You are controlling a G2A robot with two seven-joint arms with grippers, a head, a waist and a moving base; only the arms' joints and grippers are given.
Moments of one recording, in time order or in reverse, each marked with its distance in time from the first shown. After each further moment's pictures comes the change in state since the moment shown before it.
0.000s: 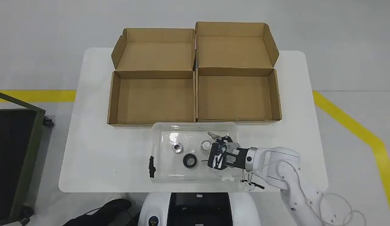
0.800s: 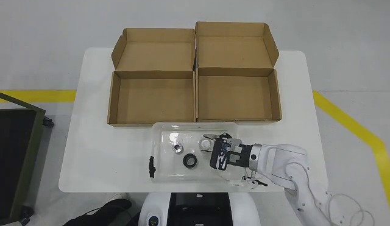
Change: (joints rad) left arm 0.000 0.000 0.000 0.000 0.000 0.000 0.000; right arm 0.013 0.024 0.035 -0.102 0.068 -0.014 -0.032
